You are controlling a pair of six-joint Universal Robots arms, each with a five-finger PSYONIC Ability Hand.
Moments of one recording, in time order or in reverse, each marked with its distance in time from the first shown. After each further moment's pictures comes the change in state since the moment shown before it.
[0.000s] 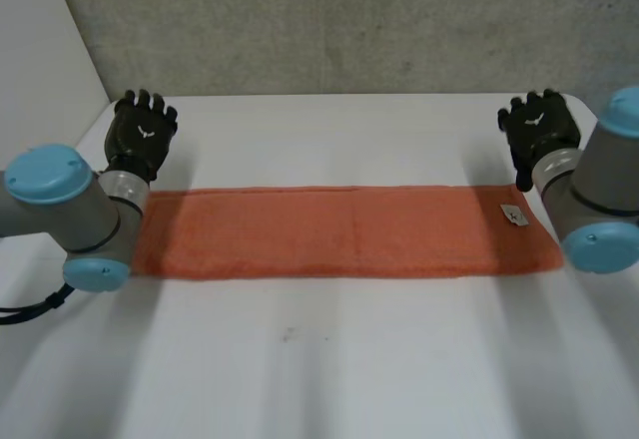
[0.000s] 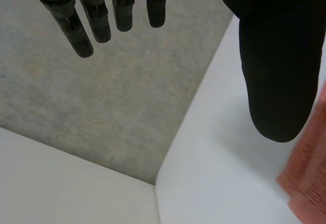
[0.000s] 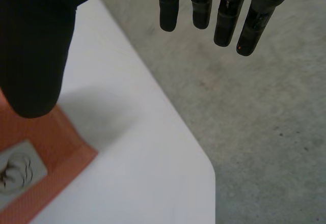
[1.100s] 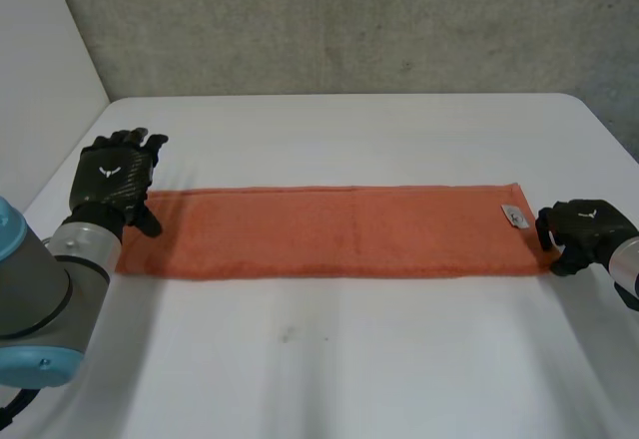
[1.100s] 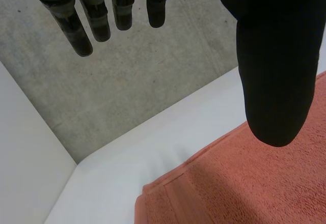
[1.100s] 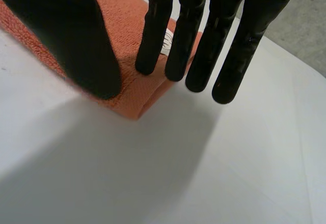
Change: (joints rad) left arm 0.000 0.452 -0.555 -0.004 -0.007 -0.597; right arm -0.336 -0.163 0.474 0.097 -0.402 0.138; left_hand -0.002 -0.013 -0.011 -0.011 -0.004; right_hand 0.621 0.760 0.767 0.751 0.712
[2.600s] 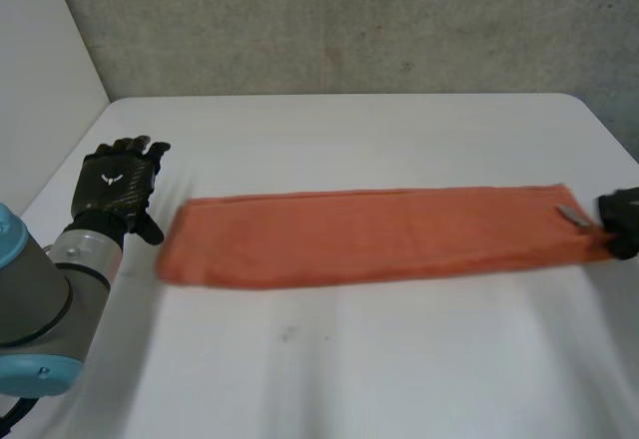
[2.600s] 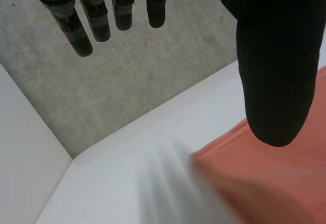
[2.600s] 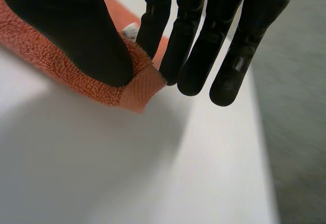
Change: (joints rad) left arm -0.001 0.006 -0.026 -0.001 0.003 0.000; right arm -0.088 0.024 -0.041 -0.096 0.118 -0.071; left_hand 0.000 0.000 0.000 0.000 0.000; right_hand 0.114 0.200 0.201 0.208 0.182
